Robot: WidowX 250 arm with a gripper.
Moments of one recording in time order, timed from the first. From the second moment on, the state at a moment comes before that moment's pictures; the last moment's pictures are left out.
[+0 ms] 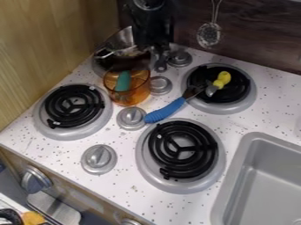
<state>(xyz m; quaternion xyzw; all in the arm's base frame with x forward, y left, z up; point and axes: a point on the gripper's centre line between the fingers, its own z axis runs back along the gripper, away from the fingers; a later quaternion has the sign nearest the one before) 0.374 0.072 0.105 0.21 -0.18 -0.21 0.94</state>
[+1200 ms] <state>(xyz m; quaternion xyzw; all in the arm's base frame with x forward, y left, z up) 0.397 0.112 0.068 0.20 -0.22 -0.30 0.91</state>
